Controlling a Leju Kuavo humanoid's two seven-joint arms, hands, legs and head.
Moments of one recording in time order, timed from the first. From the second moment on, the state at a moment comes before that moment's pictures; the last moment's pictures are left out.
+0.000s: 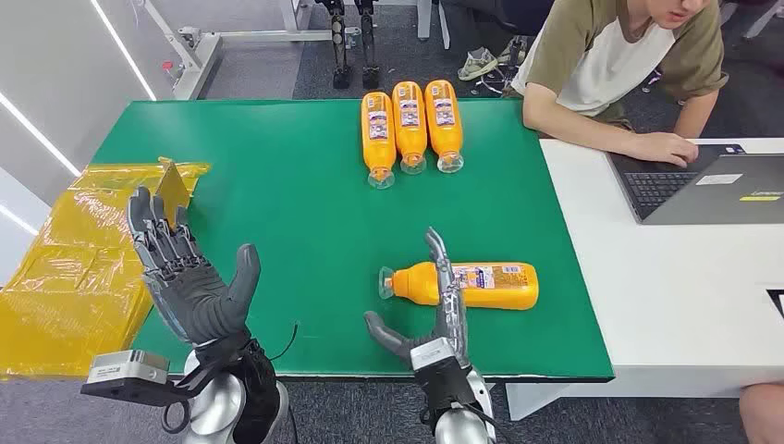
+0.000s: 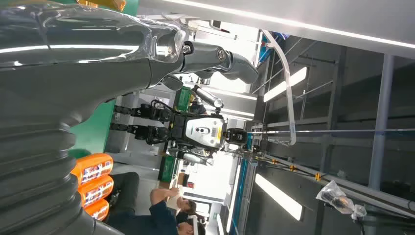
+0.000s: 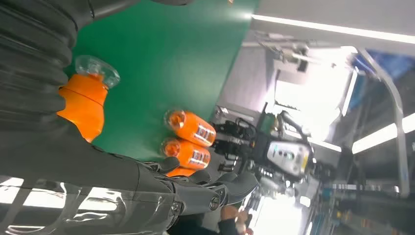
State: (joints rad) left arm -0.09 -0.25 -0.42 -1.38 -0.12 0.51 -0.70; right arm -0.08 0.16 0.55 -1.38 0.46 -0.39 -0.47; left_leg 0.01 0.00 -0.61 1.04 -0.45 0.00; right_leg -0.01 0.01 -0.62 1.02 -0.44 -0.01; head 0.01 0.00
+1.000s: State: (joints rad) left arm -0.14 -0.25 -0.42 -1.38 -0.05 0.40 -0.70; right arm -0.64 -0.59 0.60 -1.34 0.53 0.51 -0.09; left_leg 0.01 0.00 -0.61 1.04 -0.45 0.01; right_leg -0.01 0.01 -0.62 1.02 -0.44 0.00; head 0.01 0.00
